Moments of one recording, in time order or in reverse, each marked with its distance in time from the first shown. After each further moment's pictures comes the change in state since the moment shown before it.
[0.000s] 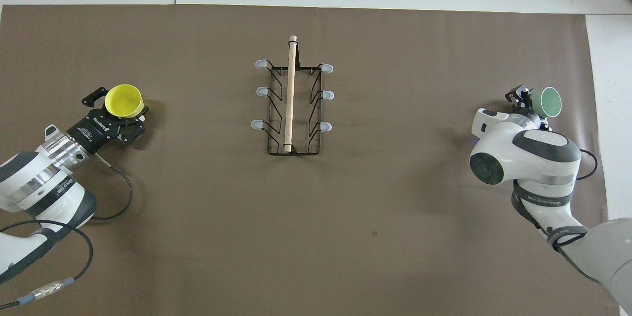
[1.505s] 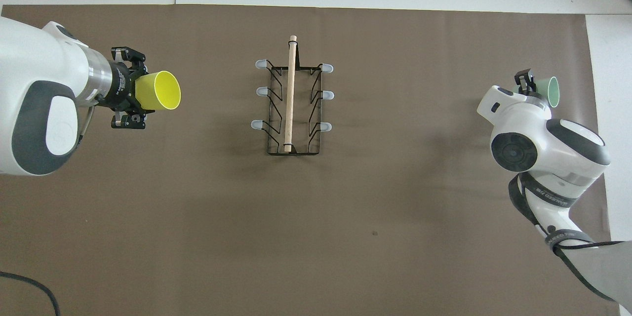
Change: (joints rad) left arm -0.556 -0.324 0.110 0.322 1.794 -0.096 -1.420; right arm -0.009 -0.121 0.028 0.021 0.439 0.120 -0.174
